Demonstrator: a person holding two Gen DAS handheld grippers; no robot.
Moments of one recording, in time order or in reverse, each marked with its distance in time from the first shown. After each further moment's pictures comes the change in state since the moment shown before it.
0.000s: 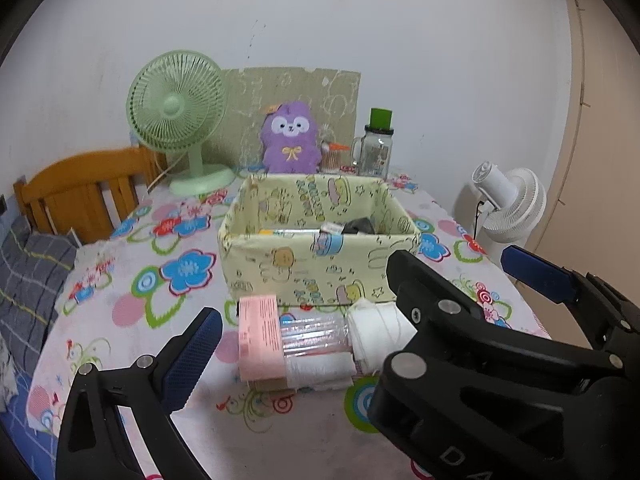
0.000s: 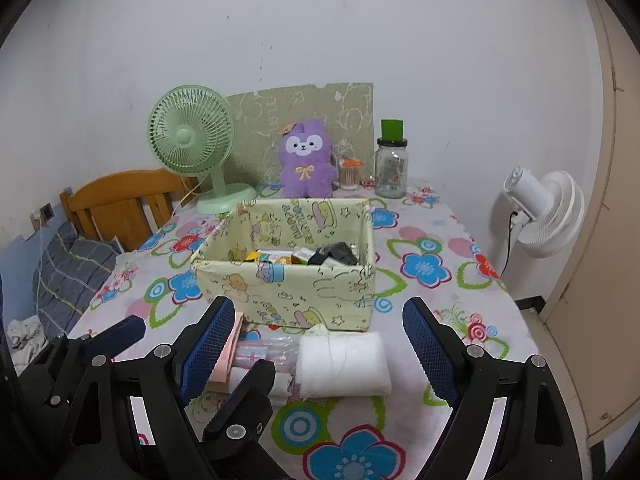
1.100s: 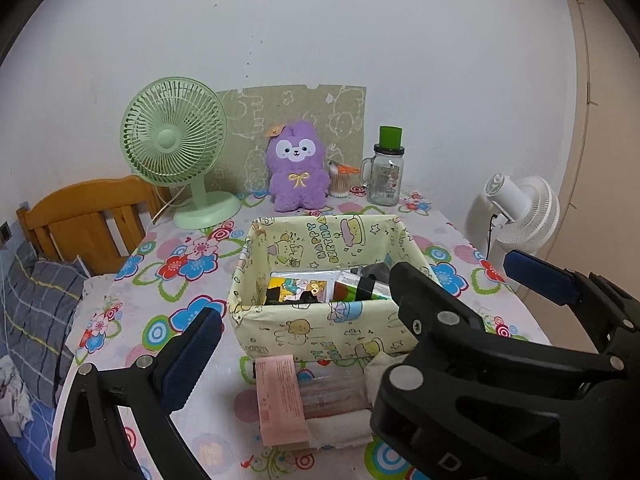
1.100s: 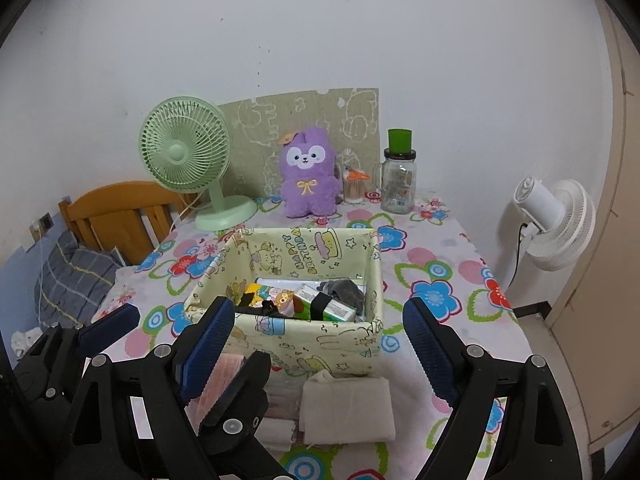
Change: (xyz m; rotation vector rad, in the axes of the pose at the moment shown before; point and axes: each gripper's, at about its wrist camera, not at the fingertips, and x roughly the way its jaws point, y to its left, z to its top) left arm 0.014 0.001 0.048 0.044 -0.033 0.042; right arm 0.026 -0.002 0.046 0.004 0.003 0.013
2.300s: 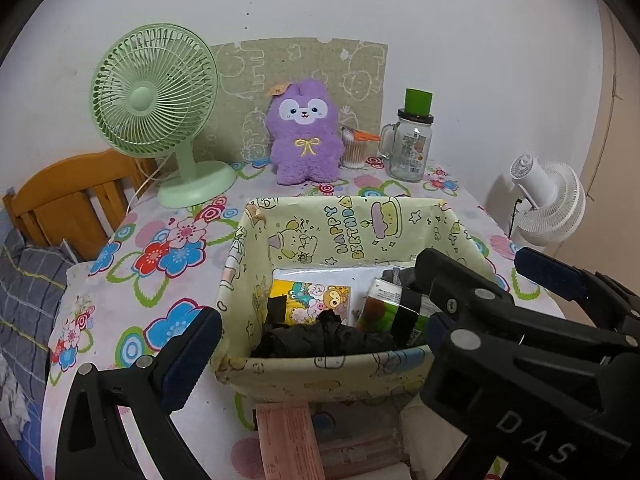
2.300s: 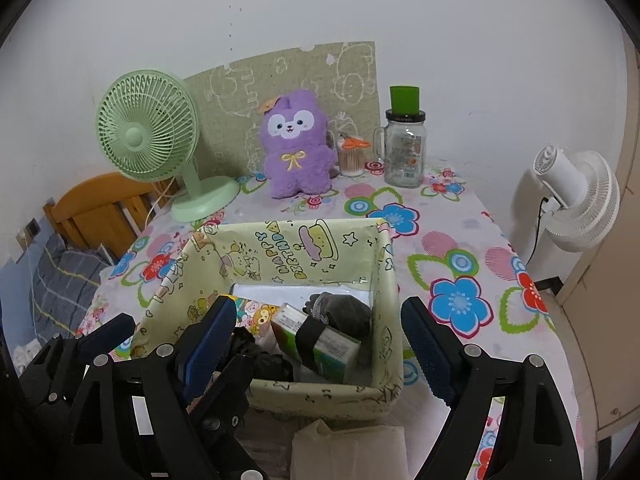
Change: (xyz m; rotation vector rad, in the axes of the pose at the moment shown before) left arm 0.090 0.022 0.021 -0.021 0.128 -0.003; right arm 0.095 -0.015 0.021 0.057 0.119 0.004
